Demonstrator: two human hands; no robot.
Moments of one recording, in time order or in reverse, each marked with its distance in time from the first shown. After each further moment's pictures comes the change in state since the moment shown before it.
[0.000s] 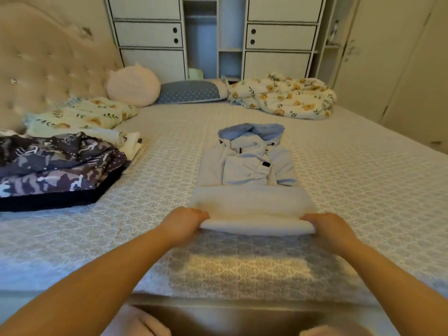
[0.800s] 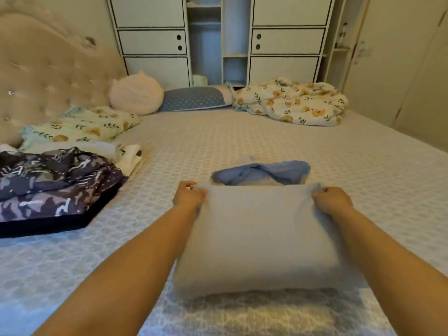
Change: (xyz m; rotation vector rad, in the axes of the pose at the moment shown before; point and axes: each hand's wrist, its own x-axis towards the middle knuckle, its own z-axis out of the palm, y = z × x) left_hand 0.109 -0.033 -0.034 -1.325 0.546 -0.820; right_hand 0.125 0.004 -0.056 0.765 0.221 0.620
